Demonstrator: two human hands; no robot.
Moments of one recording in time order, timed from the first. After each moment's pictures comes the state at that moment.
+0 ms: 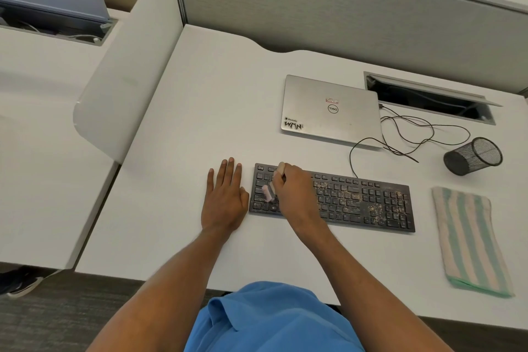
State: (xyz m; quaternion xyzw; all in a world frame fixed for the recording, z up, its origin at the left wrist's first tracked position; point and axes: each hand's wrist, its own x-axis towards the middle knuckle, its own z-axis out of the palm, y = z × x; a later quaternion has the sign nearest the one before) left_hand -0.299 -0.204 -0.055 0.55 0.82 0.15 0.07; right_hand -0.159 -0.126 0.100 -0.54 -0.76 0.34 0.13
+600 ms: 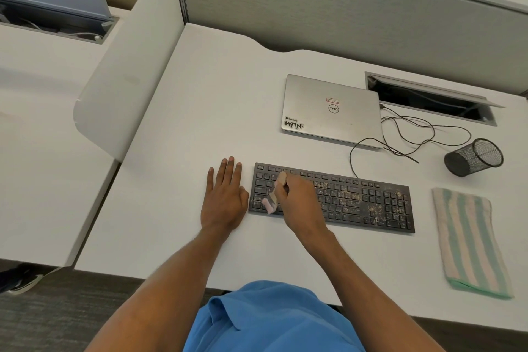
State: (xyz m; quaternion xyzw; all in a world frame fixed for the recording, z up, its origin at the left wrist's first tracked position) left_hand -0.299 -0.204 -0.056 0.55 0.82 0.14 0.07; right_hand -0.141 -0.139 0.097 -0.53 -0.77 0.35 0.11
